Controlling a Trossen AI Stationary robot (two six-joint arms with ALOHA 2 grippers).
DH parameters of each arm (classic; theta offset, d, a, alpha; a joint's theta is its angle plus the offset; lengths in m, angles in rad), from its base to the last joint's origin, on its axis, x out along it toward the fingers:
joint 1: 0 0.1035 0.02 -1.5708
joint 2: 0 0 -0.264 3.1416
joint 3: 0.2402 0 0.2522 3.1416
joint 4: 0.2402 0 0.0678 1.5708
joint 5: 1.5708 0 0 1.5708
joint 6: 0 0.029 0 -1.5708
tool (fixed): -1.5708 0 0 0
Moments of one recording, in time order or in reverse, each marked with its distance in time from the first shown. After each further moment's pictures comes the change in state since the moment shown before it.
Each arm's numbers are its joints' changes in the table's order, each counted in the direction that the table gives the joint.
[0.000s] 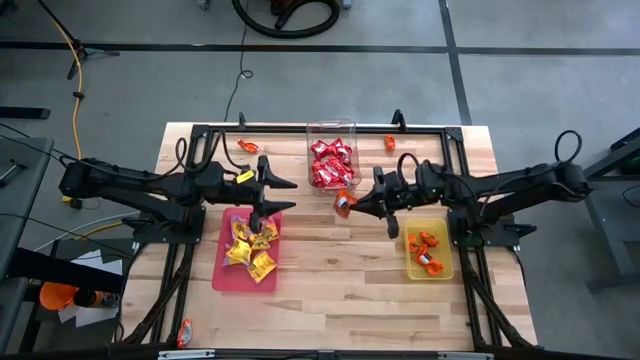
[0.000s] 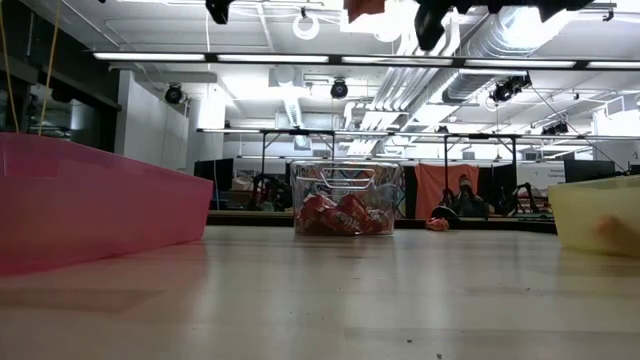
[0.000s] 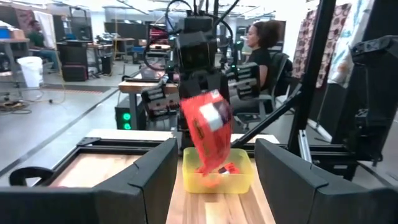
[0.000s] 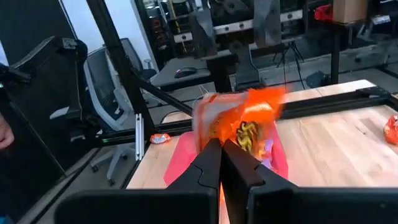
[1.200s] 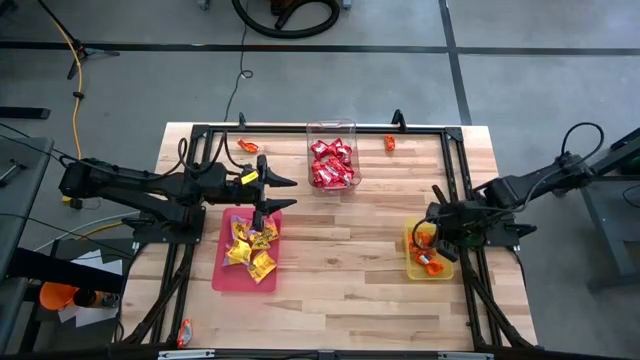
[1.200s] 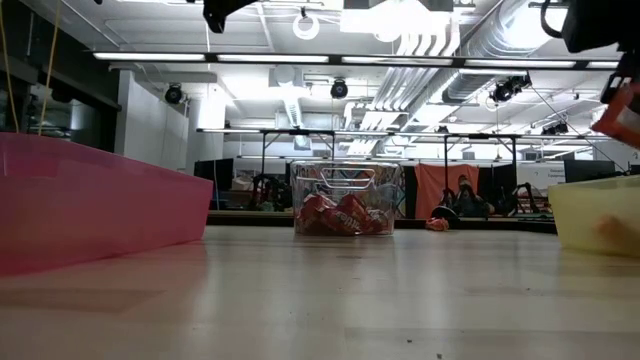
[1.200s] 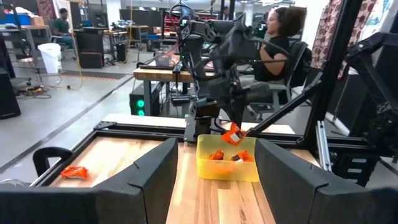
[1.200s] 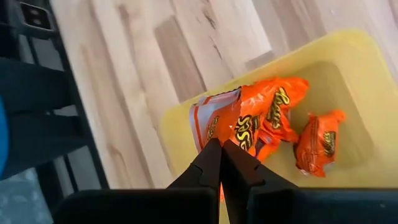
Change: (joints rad) left arm 0.000 0.000 0.001 0.056 0.064 -0.008; right arm 0.351 -0.392 -0.010 1.353 -0.034 0.622
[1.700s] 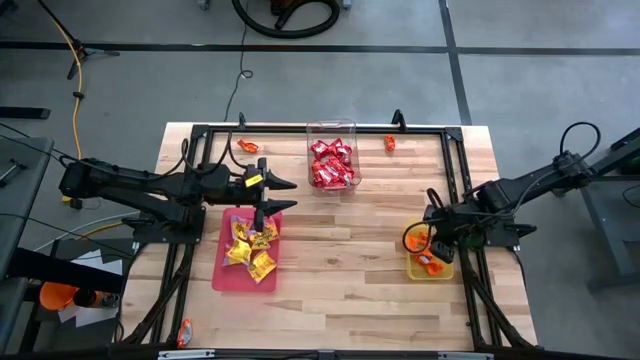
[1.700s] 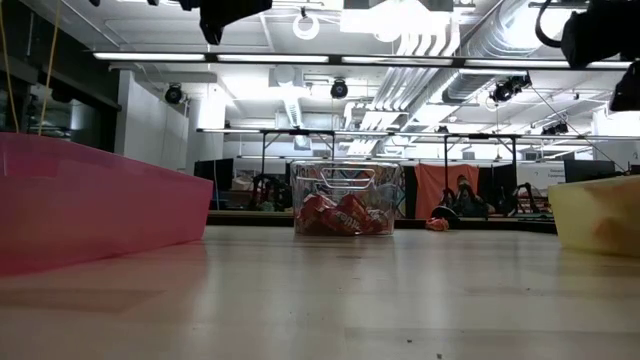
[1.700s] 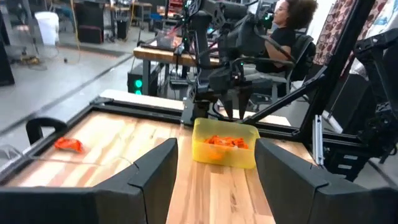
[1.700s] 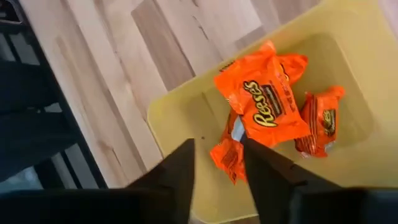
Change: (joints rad) left arm 0.000 0.000 0.000 0.066 0.007 -0.092; right arm -0.003 0.074 0.000 0.028 0.032 0.067
